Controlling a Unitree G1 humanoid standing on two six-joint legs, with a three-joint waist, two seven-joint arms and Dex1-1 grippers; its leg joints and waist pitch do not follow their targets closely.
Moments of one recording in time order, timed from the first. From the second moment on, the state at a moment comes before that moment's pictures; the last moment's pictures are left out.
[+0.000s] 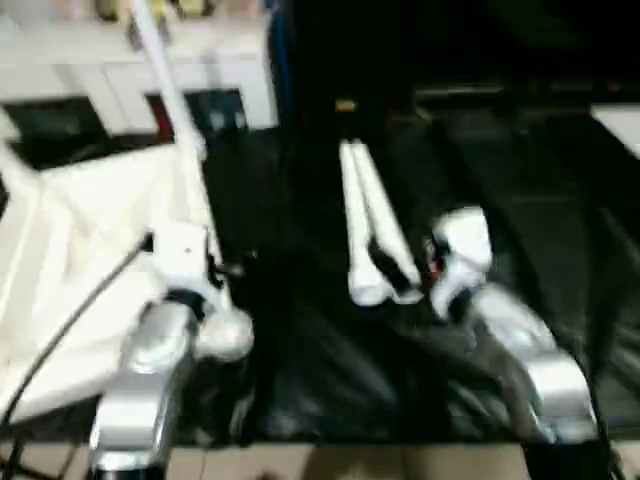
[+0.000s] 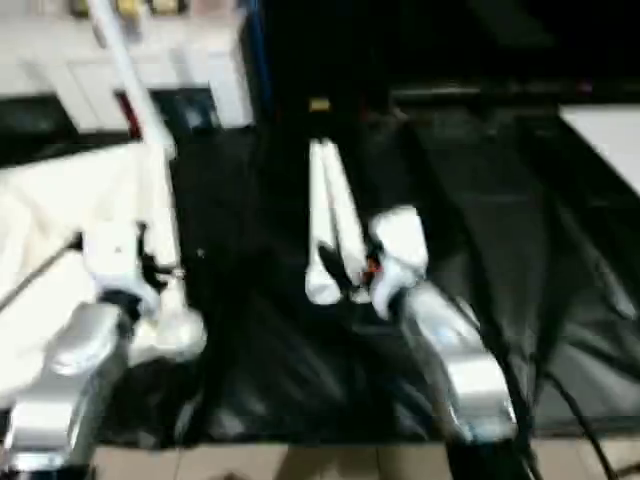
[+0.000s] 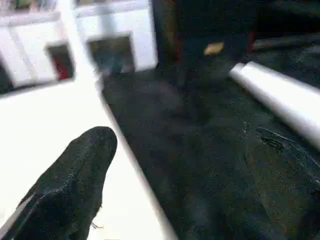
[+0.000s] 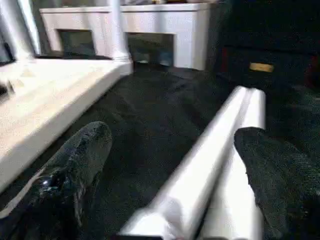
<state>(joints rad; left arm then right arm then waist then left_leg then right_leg) -0.07 0.15 0.05 -0.22 -0.07 0.37 -0.12 -0.24 -0.15 0.09 -0.13 0.17 0.42 0.39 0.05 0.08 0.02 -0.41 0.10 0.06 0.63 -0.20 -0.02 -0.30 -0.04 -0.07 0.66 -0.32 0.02</state>
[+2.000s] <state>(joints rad) 0.15 0.65 0.22 -0.78 -0.51 0.97 -0.61 -1.13 -0.05 -0.16 1.31 0.11 0.23 0.03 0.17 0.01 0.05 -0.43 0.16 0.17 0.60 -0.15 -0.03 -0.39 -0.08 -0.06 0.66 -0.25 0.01</state>
